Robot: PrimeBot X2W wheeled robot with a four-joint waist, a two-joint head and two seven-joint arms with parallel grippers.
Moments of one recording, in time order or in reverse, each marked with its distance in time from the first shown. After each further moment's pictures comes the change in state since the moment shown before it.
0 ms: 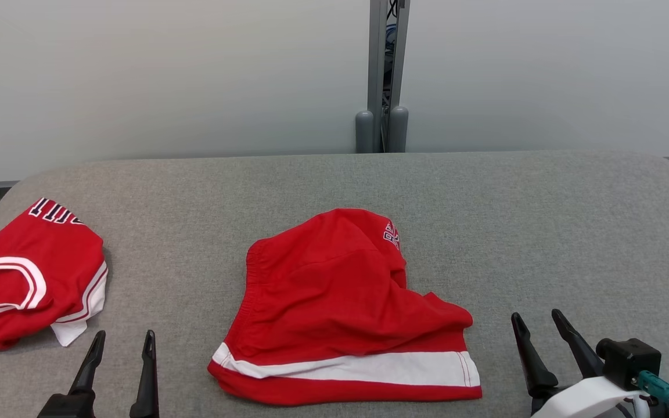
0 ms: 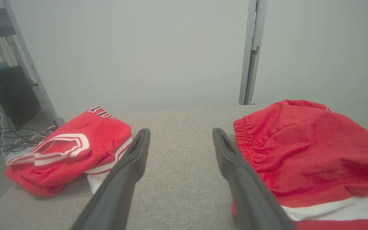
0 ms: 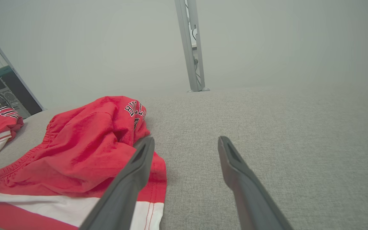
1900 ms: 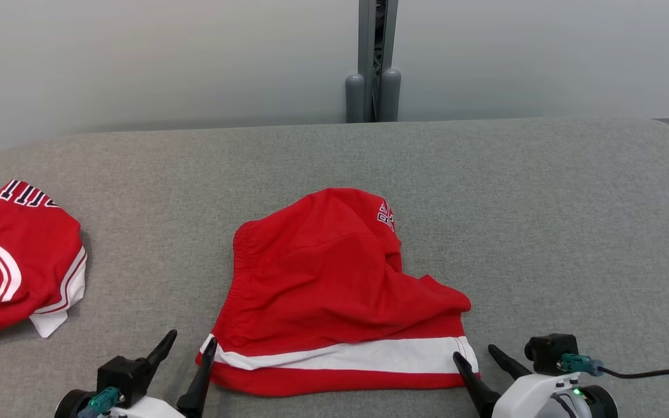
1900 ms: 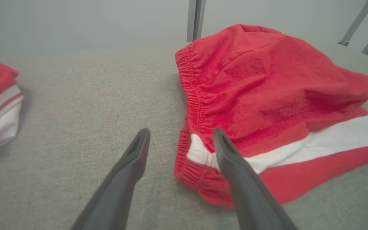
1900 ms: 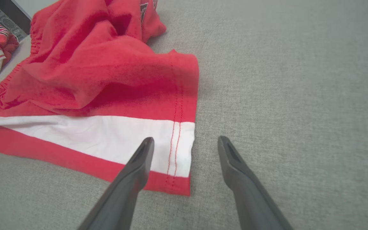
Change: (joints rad) left arm -0.198 0.163 -0.386 0.292 -0.272 -0.061 0.032; right arm -0.091 -0.007 0.193 0.146 0.105 0.000 0.224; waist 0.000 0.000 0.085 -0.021
